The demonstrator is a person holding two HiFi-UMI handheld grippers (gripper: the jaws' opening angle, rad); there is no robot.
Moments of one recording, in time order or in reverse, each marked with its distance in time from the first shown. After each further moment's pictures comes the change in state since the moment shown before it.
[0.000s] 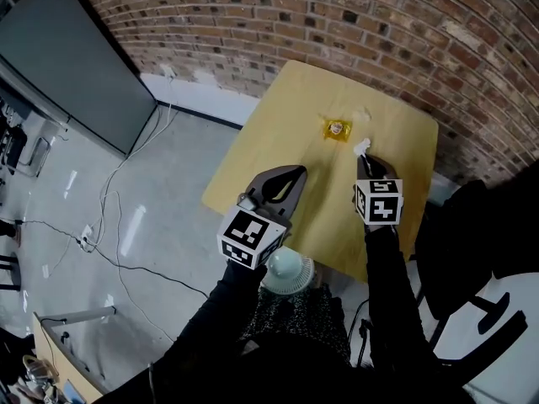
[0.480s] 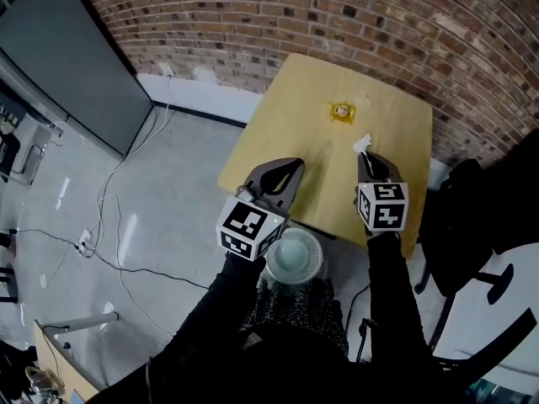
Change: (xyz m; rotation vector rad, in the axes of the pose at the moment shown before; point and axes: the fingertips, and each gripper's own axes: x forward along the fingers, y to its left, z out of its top) left arm -0.075 -0.001 -0.003 0.001 -0.034 -0.050; right arm -0.079 0.070 0.012 -0.011 -0.090 -0.040
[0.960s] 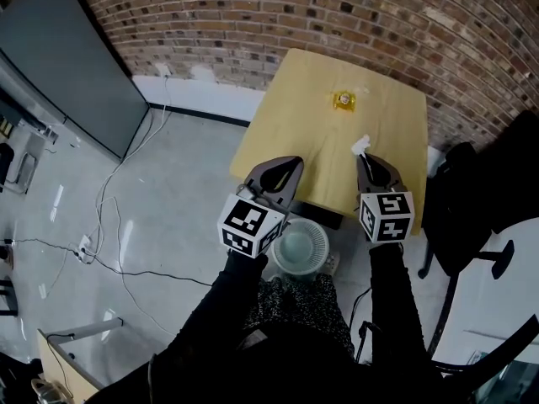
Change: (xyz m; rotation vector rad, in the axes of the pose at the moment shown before) left arm -0.061 -0.006 -0.005 -0.024 -0.026 -0.043; right arm -0.071 0.067 0.014 -0.006 -0.089 -0.010
